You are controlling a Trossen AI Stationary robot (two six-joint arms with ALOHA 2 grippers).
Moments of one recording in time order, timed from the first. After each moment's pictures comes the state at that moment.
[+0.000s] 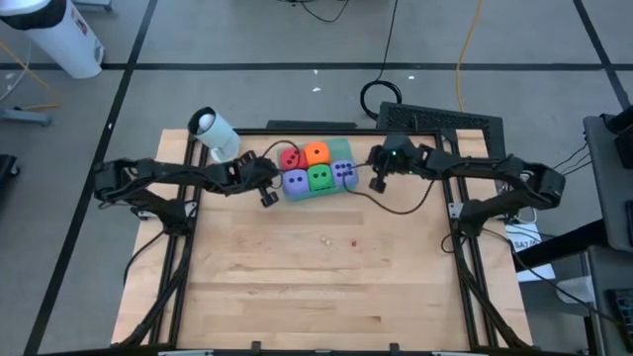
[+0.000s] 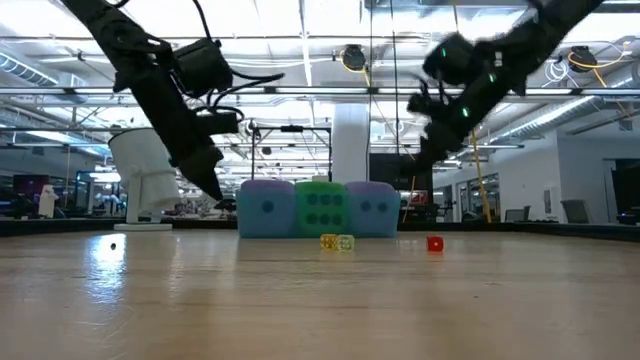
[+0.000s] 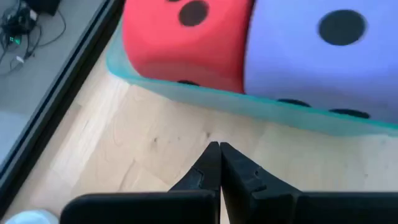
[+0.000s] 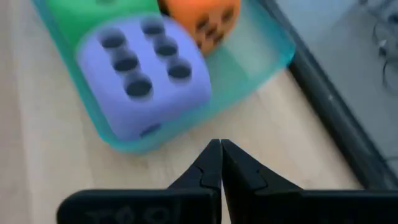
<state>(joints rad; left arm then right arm) 0.32 1.40 0.65 -0.17 -0.33 0.03 -0.50 1.33 0.72 -0.07 0.03 -0.24</state>
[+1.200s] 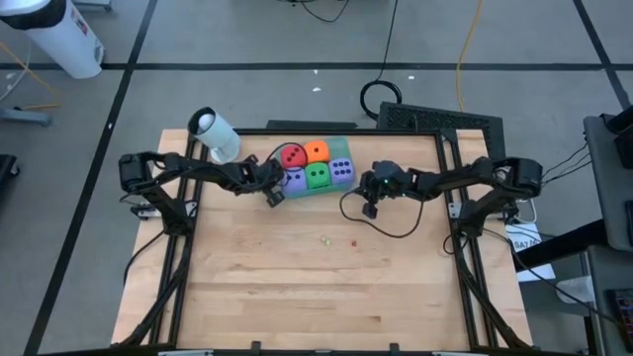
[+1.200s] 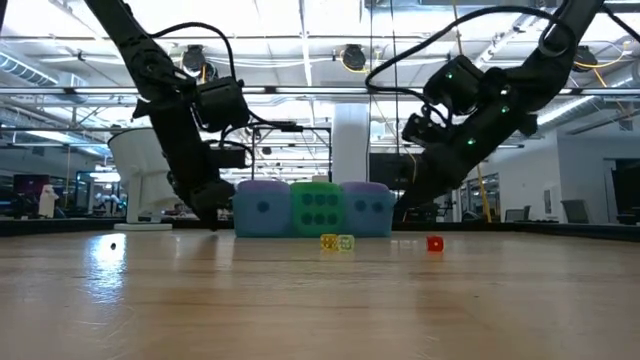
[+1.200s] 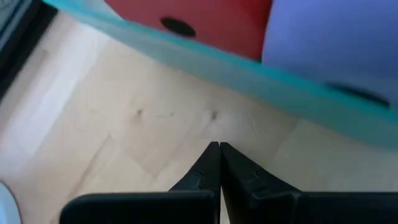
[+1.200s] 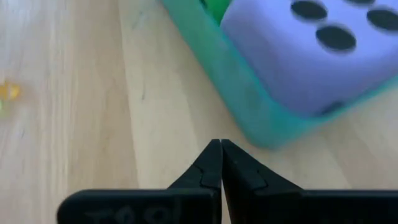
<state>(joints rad) 0.36 1.62 0.70 -0.18 -0.35 -0.13 -0.34 1.52 0.52 0.36 -0.08 -0.05</state>
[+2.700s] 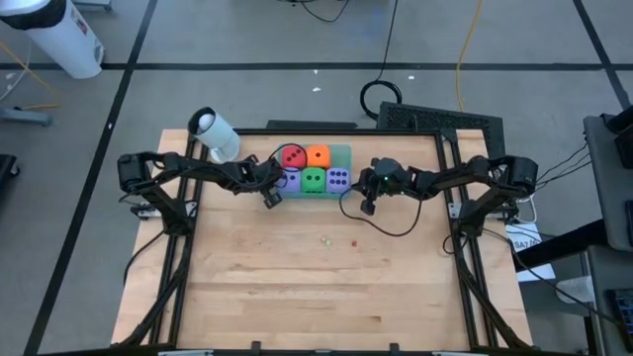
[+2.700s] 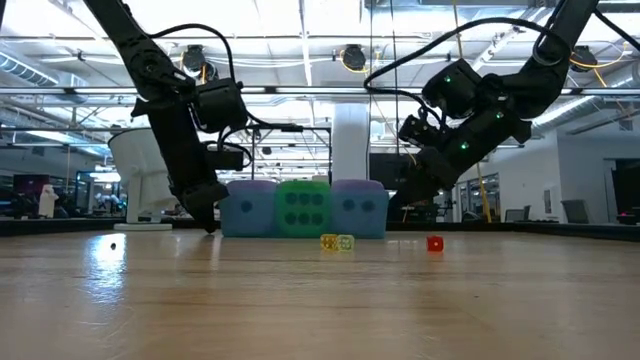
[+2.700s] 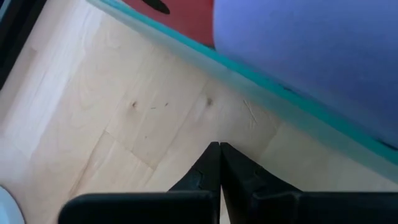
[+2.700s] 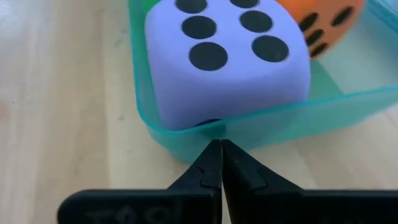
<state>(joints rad) 0.37 1.61 0.70 -0.20 -0.31 -0.06 -0.37 1.56 0.52 0.45 -0.08 -0.09</state>
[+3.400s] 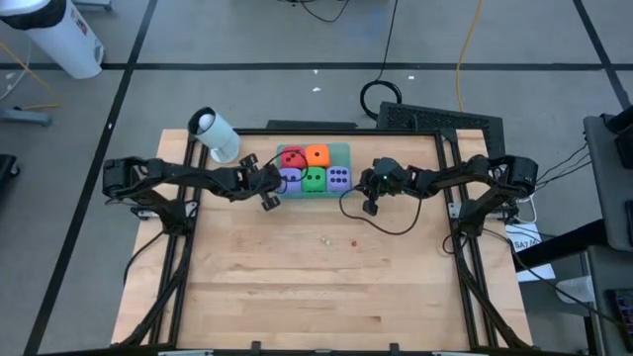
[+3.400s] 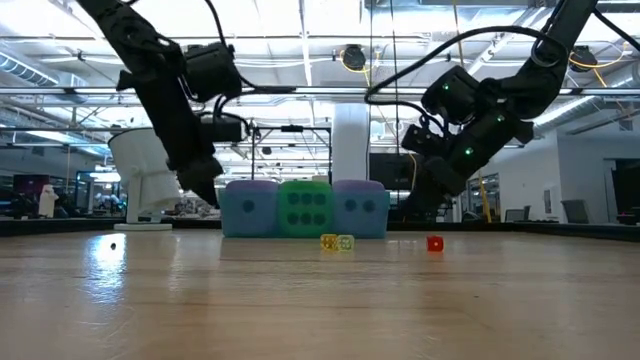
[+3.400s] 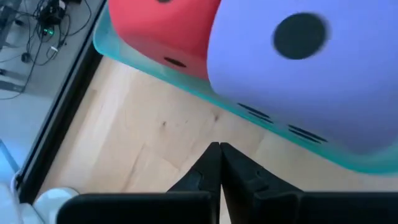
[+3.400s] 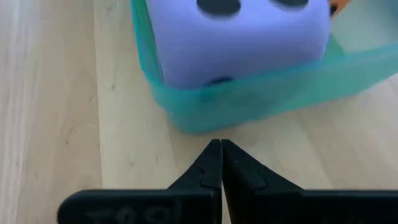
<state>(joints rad) 0.25 1.49 0.70 -0.27 -0.48 -0.03 -0.39 1.56 0.52 0.37 -0.08 -0.12</state>
